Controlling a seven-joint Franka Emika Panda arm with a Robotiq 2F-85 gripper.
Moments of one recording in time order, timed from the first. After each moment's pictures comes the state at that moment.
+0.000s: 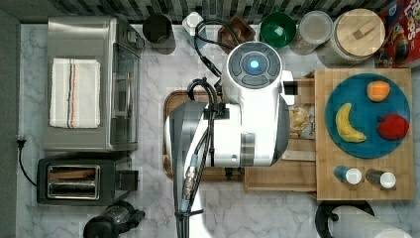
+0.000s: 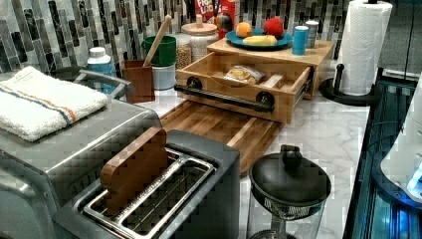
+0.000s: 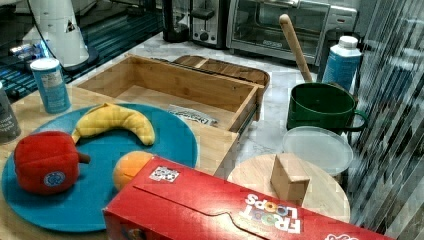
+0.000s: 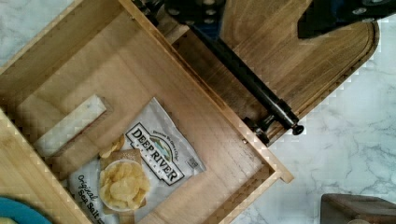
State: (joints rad) arm -0.04 0.05 0.01 -1.86 -0.04 0.26 -0.07
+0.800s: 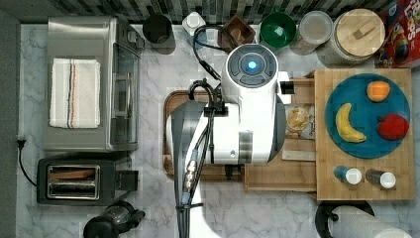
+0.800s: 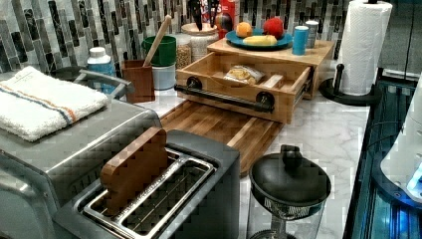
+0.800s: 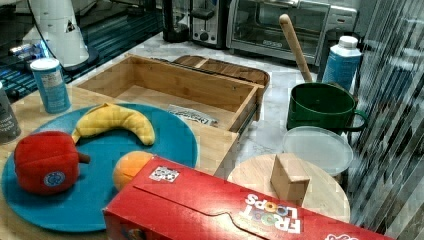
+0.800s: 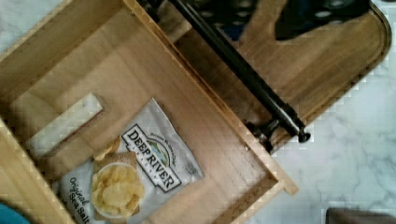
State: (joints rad) arm -0.04 0.07 0.02 -1.89 -0.04 0.28 -0.11
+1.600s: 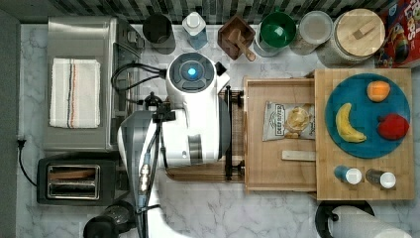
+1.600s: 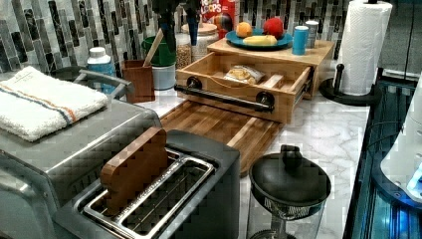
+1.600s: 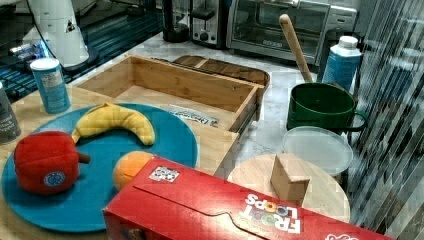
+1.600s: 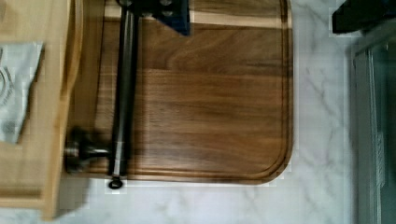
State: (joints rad) arm -0.02 0.09 0.17 -1.95 0.08 0.35 -0.74
